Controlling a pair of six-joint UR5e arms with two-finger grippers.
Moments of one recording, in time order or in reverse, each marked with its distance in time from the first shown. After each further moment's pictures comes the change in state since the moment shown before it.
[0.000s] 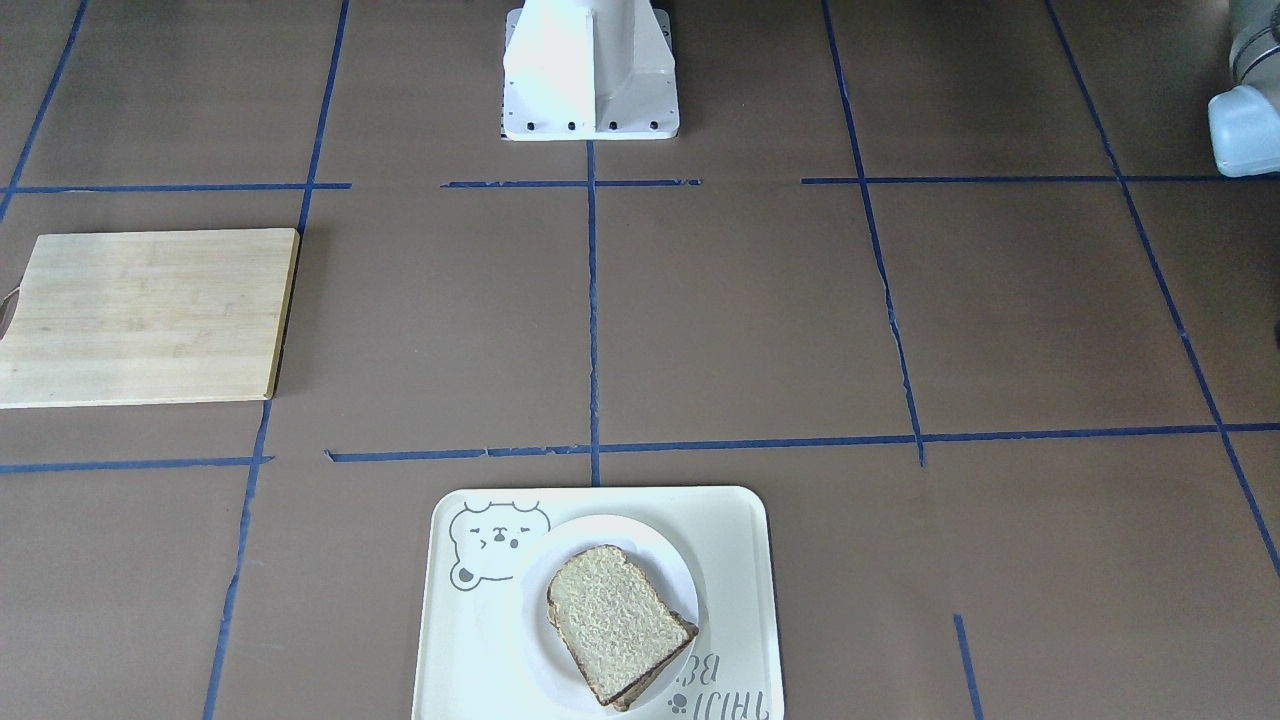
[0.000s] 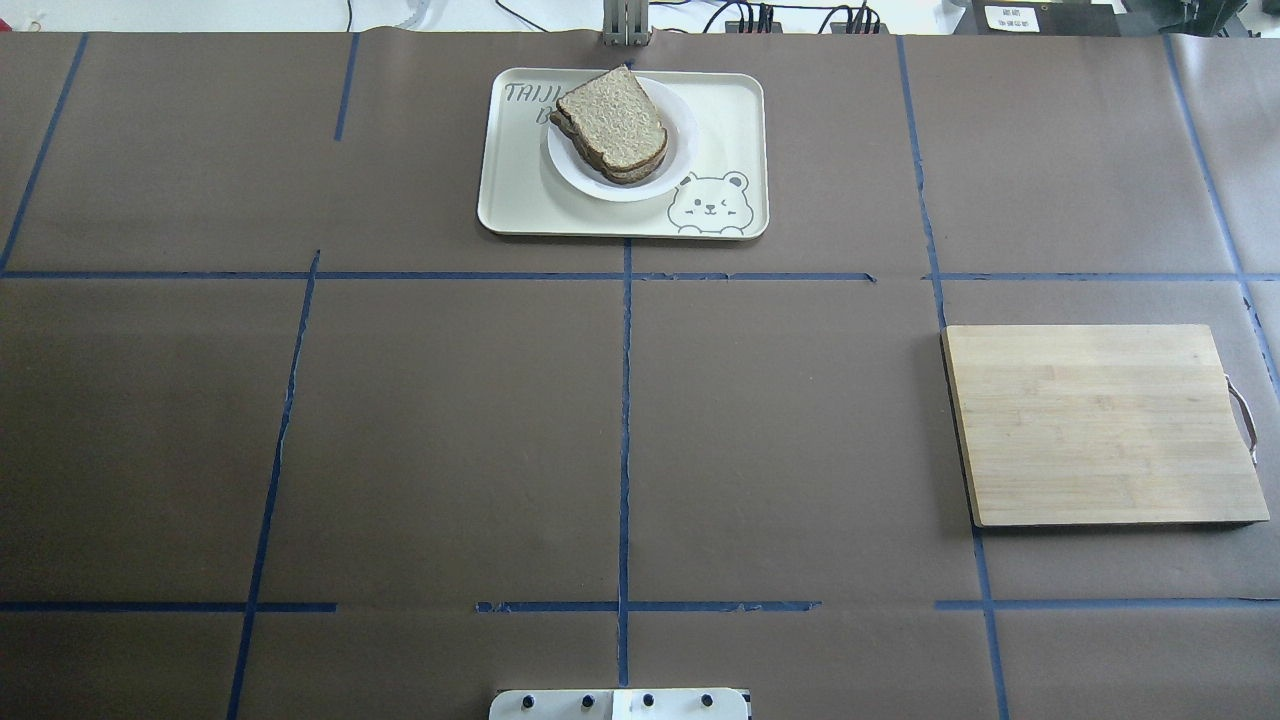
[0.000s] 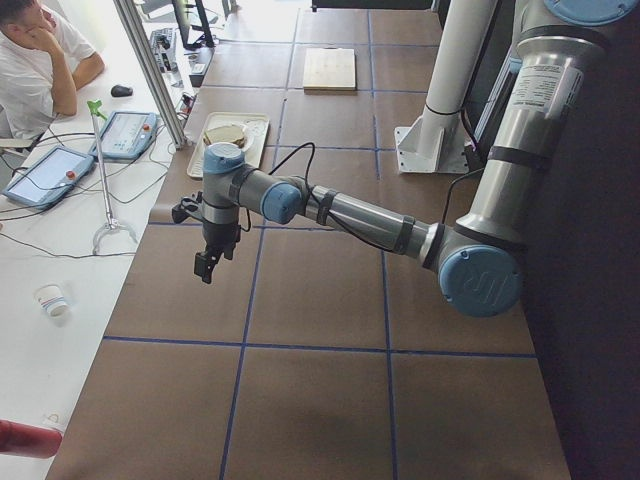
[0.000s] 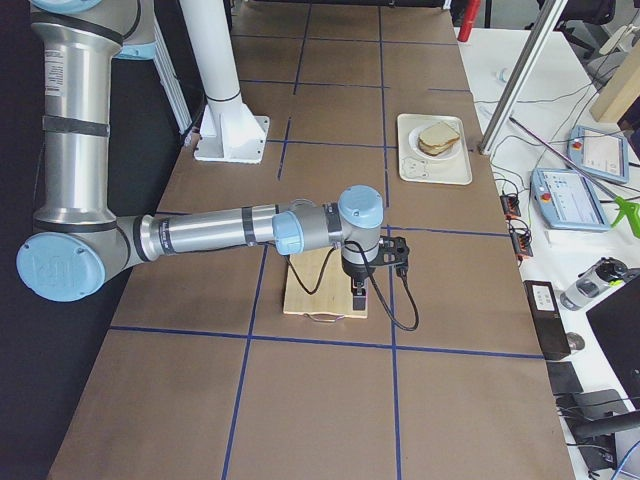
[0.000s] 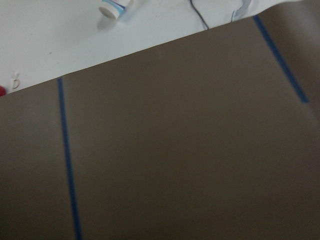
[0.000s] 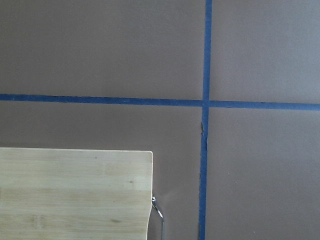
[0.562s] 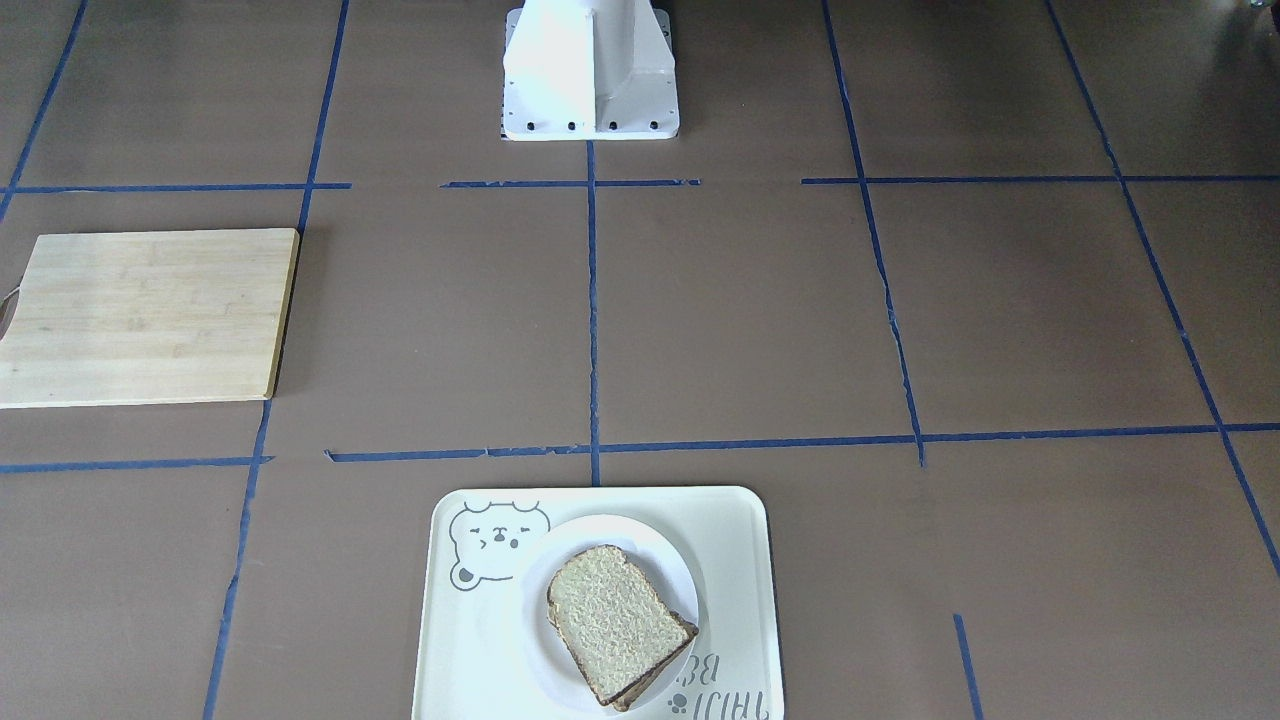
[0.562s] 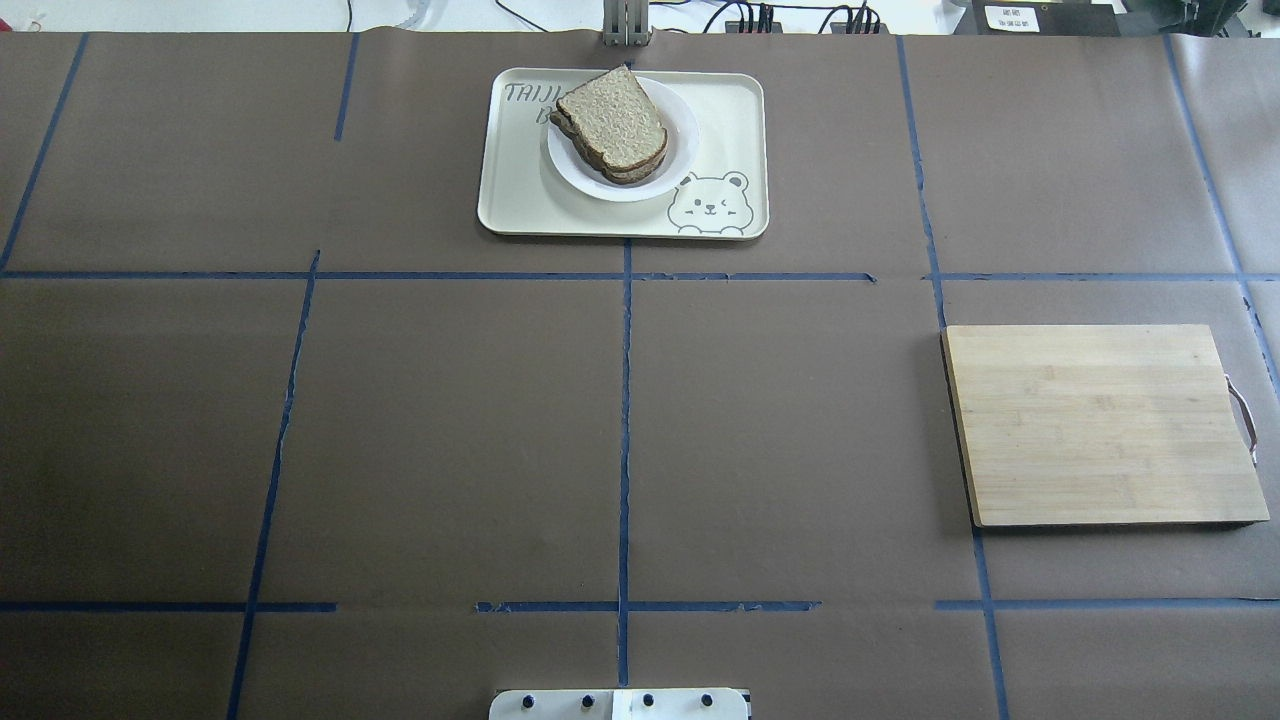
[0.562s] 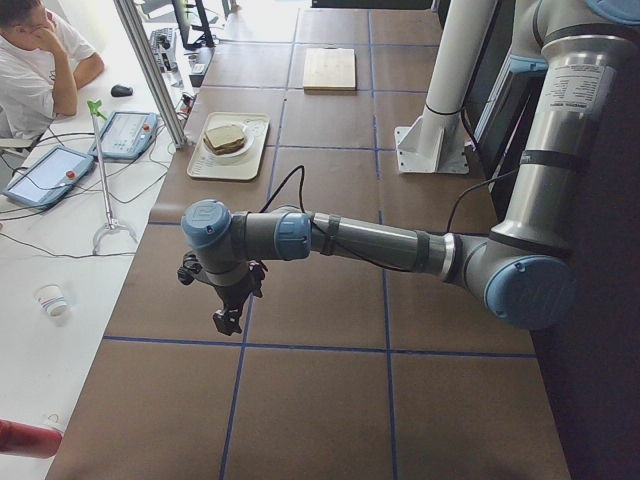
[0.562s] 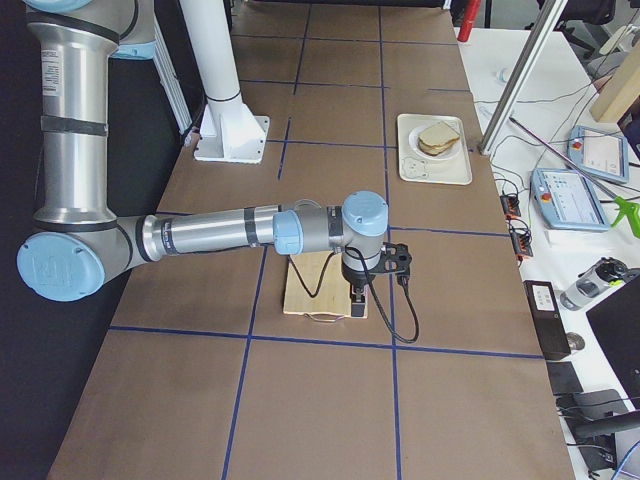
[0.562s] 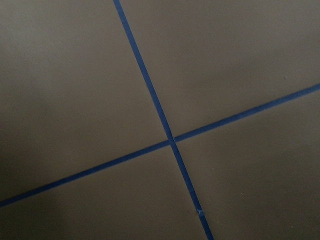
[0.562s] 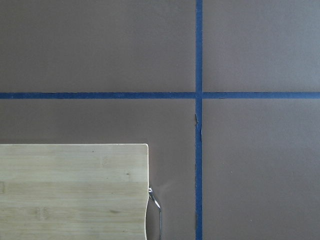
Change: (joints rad) left arm -0.158 0.089 0.075 0.150 -0.263 0.258; right arm 0.046 0.005 -0.014 -0.049 0.059 -0.034
